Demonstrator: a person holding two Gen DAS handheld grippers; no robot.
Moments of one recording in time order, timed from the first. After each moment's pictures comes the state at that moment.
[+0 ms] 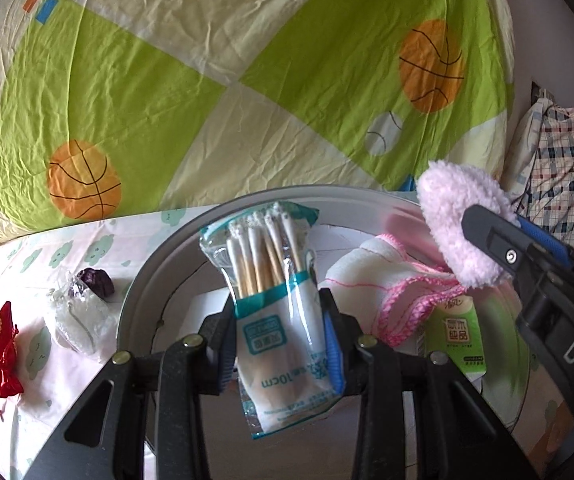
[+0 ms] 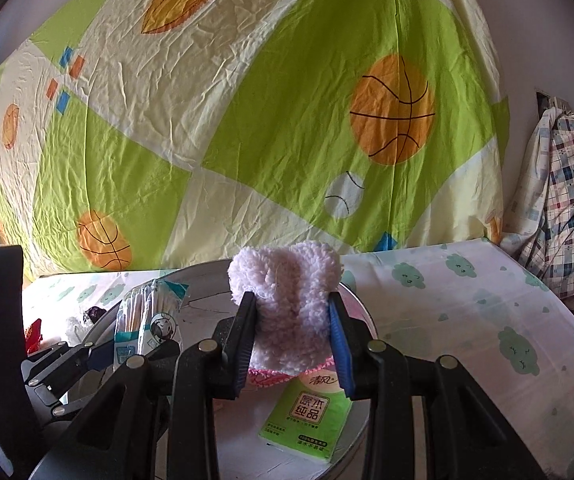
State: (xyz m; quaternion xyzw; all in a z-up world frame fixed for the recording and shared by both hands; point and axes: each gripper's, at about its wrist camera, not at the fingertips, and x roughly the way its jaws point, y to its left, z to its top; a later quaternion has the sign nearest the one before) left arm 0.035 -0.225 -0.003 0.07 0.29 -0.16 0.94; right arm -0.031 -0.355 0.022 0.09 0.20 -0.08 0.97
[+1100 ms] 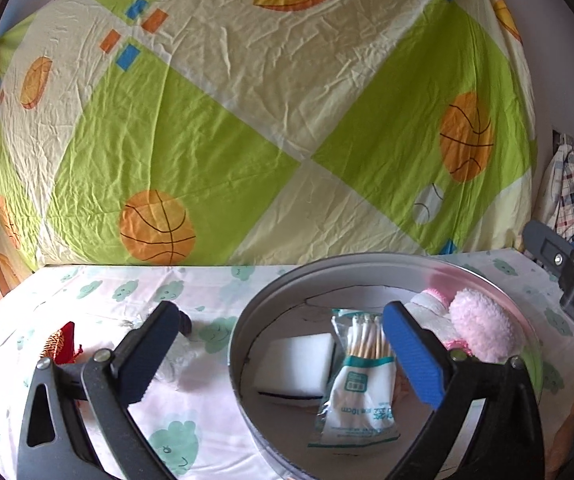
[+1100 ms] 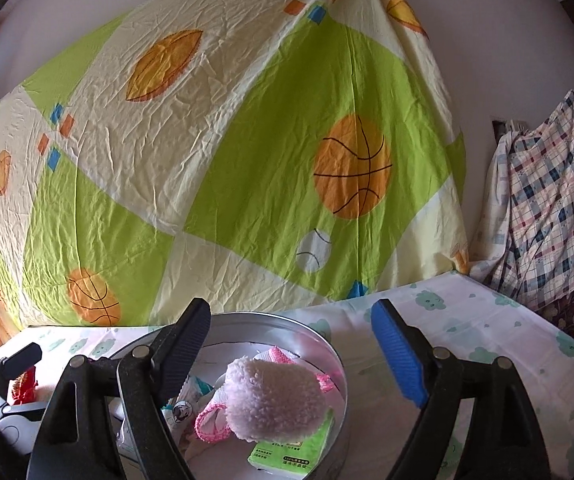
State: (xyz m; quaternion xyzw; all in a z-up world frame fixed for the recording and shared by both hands) left arm 0.006 -0.179 0.023 0.05 0.17 -0.09 0.98; right arm -0.067 -0.354 0.038 0.10 0.08 -0.14 0.98
